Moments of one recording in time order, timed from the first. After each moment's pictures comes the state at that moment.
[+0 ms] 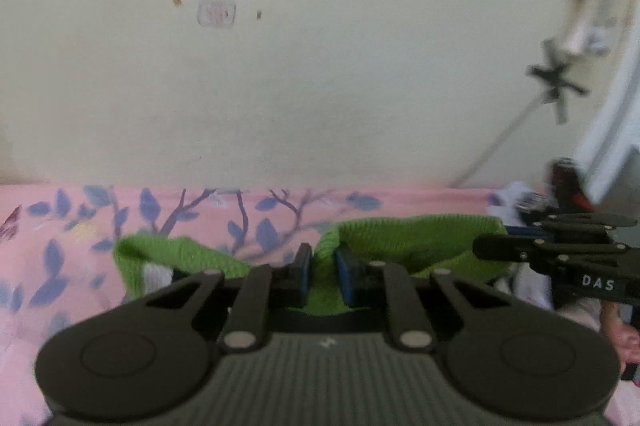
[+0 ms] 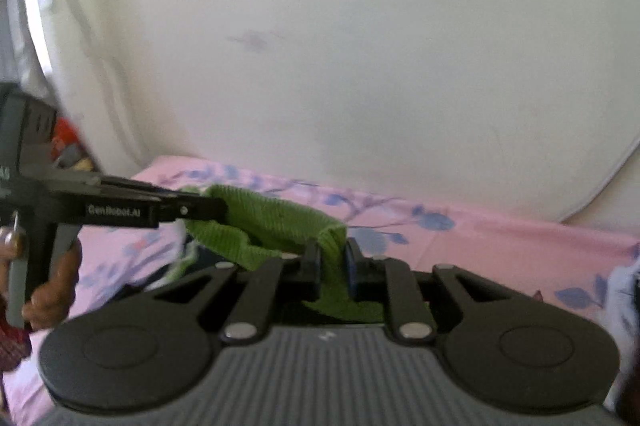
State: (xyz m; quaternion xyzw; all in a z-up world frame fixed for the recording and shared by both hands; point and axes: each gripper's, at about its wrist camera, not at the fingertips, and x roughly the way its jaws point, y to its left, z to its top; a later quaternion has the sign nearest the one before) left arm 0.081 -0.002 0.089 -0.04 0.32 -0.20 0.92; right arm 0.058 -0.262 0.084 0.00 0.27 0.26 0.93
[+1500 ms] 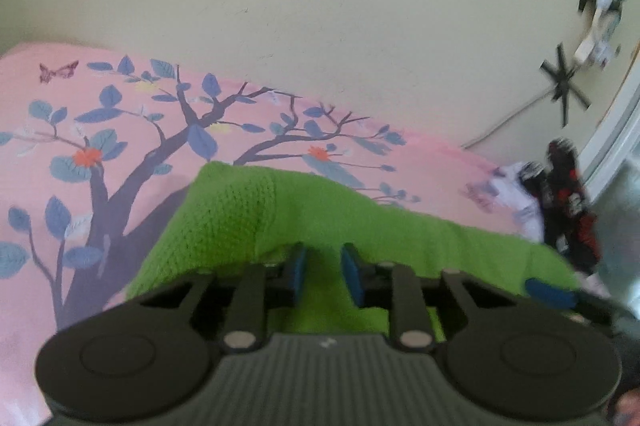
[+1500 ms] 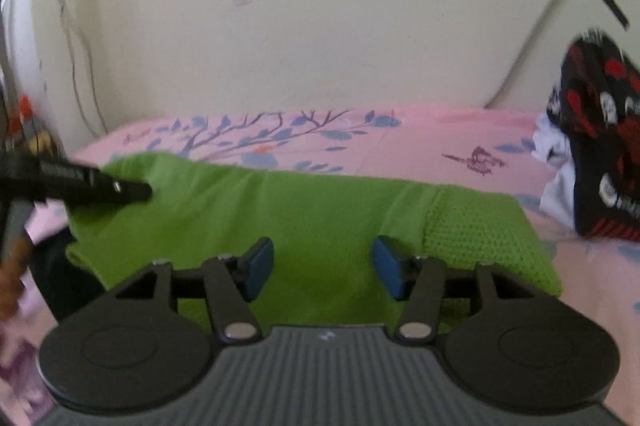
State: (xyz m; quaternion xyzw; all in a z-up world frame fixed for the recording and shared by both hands) left arm 0.000 0.055 0.016 -0.16 0.34 -0.18 0.91; right arm -0.072 -0.246 -0.006 0.01 0.25 0.13 0.96
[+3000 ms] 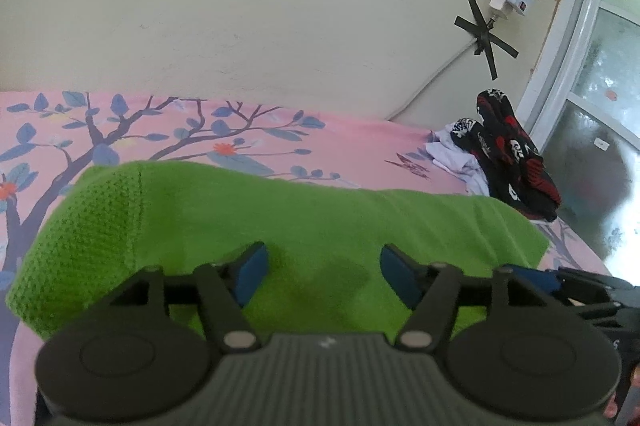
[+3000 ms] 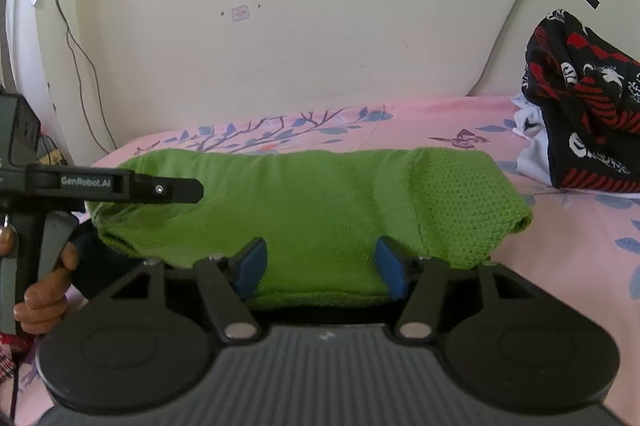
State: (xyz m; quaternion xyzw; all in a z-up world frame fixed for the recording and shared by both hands) left arm -0.005 0.007 0.002 -0.07 0.30 -0.27 0.91; right arm -0.104 -0.268 -0.018 0.06 0.24 0.12 0.96
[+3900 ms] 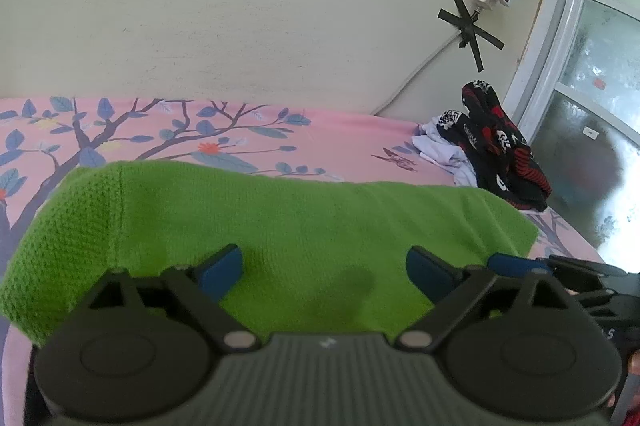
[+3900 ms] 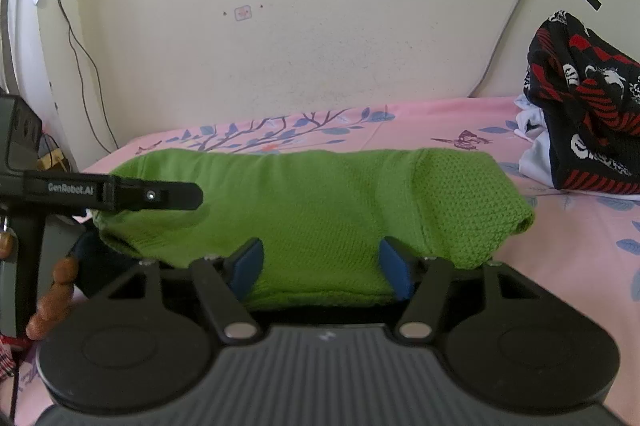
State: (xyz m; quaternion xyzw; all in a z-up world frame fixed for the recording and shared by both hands) left arm -0.009 0.001 0.001 -0.06 0.30 -0.29 0.91; right arm -0.103 -0.268 -0.019 0.06 0.24 0.12 0.96
